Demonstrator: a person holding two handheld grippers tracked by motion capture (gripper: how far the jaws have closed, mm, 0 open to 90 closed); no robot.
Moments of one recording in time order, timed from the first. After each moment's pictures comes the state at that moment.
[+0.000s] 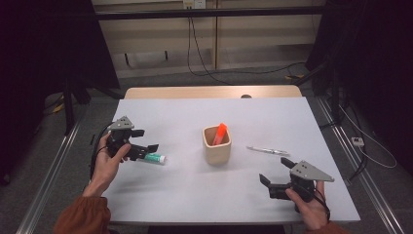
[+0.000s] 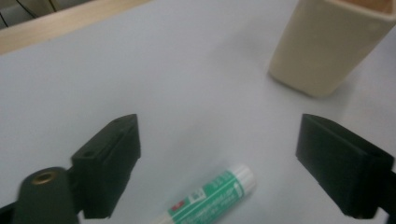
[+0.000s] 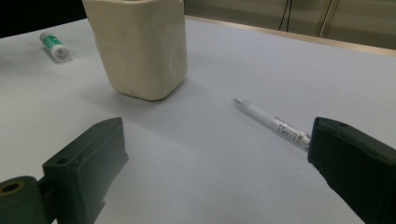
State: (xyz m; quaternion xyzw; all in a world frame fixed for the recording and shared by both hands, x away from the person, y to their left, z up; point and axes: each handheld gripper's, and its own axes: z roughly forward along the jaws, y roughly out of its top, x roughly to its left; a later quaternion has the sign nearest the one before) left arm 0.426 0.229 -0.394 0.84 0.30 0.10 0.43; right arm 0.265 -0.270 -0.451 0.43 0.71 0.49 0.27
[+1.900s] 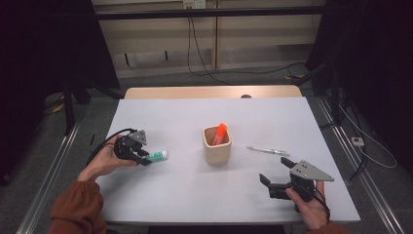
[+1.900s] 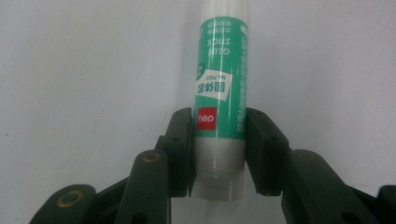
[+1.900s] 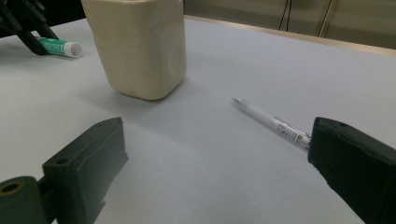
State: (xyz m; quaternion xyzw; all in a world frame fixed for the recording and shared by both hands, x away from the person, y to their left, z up) left arm 0.454 0.225 -0.435 0.97 0.12 0.01 0.21; right arm 0.265 -0.270 -0.451 0.43 0.71 0.49 0.27
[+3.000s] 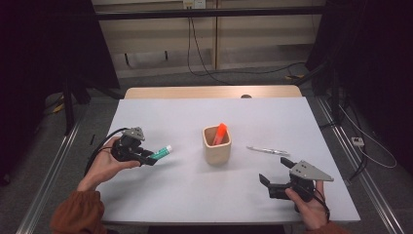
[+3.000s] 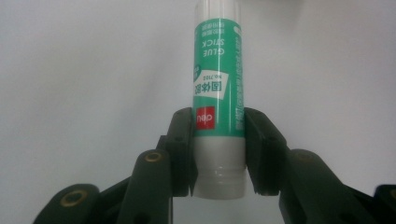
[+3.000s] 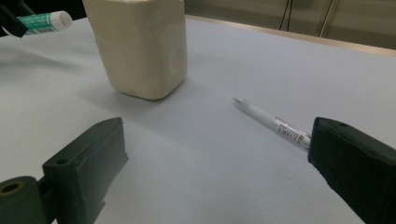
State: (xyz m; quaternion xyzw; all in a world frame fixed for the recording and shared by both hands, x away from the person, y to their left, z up) left arm 0.422 0.217 -0.403 0.92 0.21 -0.01 0.32; right arm 0.265 -0.269 -0.451 0.42 0.71 0.49 0.27
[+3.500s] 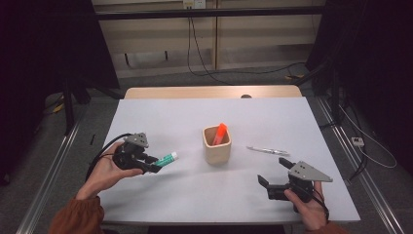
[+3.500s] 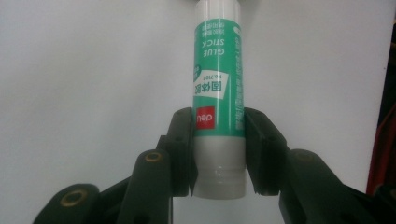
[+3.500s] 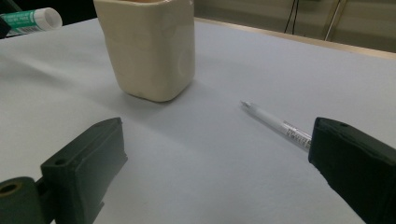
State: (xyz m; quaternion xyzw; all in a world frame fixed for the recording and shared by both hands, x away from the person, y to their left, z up) left arm 0.392 0.198 -0.391 0.93 0.19 -0.02 0.32; right arm 0.264 -0.265 -0.450 0.41 0.72 0.50 0.27
